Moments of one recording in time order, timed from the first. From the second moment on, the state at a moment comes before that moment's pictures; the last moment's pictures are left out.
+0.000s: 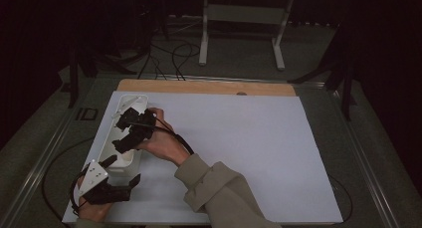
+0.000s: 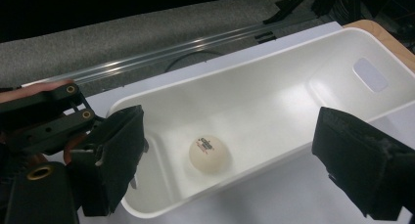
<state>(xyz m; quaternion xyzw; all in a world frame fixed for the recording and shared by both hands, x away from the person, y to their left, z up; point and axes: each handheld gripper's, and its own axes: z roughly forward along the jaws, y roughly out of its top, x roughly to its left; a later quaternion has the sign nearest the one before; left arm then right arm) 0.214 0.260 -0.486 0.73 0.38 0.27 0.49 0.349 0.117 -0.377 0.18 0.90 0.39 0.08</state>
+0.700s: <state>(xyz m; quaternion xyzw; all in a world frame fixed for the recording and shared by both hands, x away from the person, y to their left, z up) 0.214 0.259 -0.486 0.73 0.38 0.27 0.49 0.351 0.082 -0.376 0.19 0.90 0.39 0.09</state>
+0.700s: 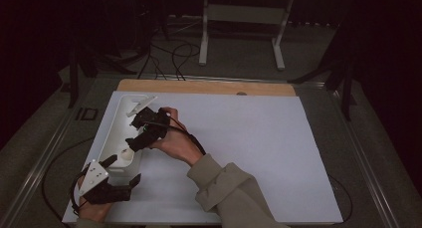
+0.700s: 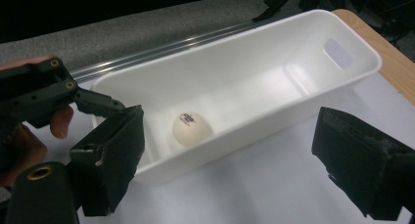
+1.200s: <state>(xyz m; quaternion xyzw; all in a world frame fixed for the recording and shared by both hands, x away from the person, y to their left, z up) 0.215 0.259 -0.486 0.73 0.38 0.27 0.49 0.348 0.036 -0.375 0.21 0.89 0.39 0.11</state>
